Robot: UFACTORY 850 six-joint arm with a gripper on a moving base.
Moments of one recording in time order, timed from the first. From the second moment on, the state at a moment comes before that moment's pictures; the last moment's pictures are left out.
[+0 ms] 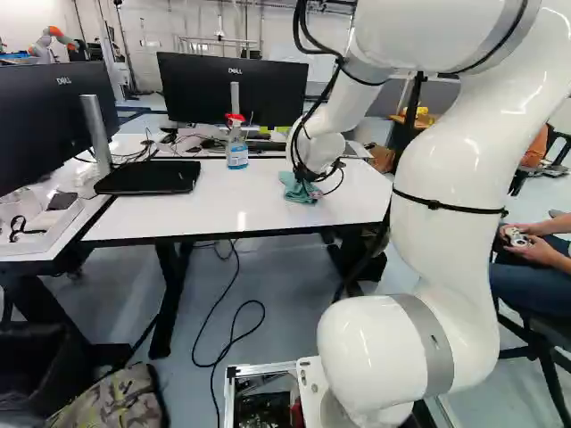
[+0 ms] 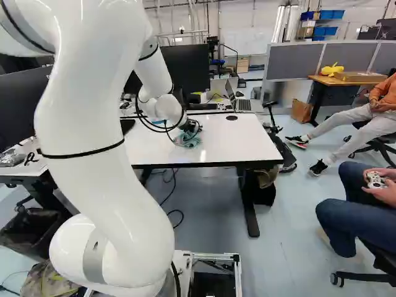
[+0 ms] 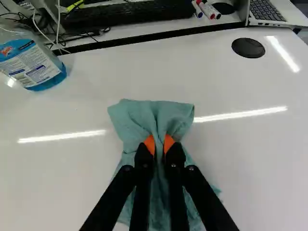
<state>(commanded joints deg) -0.4 -14.4 -47.5 5.8 13.5 0.0</state>
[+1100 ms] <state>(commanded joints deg) 0.8 0.8 -39.3 5.8 -1.3 0.0</state>
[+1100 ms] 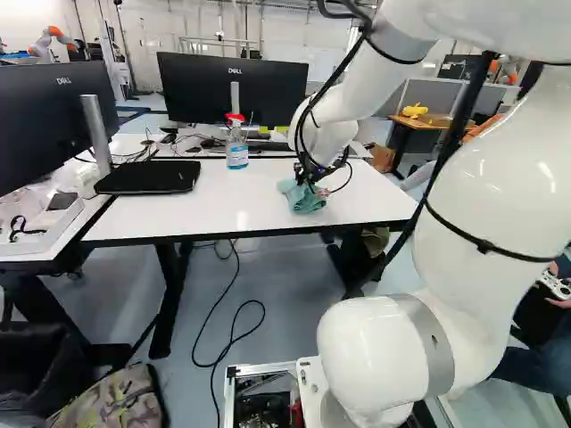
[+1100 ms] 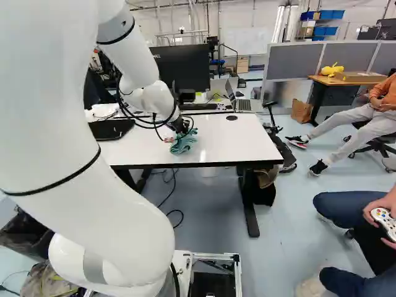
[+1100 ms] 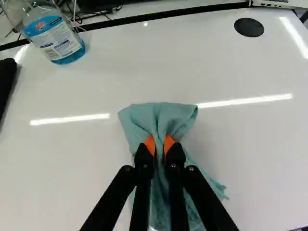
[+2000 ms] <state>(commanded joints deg) -5.5 11.5 -36.0 5.8 -11.5 0.0</state>
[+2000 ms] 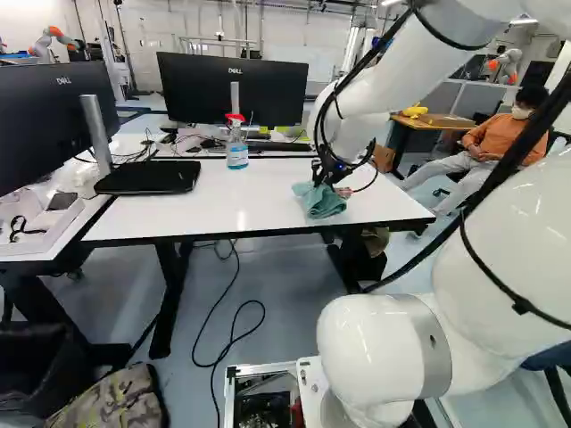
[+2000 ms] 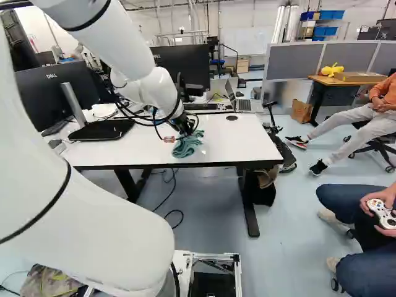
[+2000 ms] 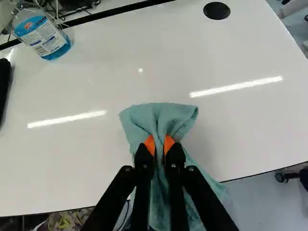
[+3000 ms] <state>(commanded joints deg) -15.5 4.4 -45.7 5.8 -11.9 0.0</state>
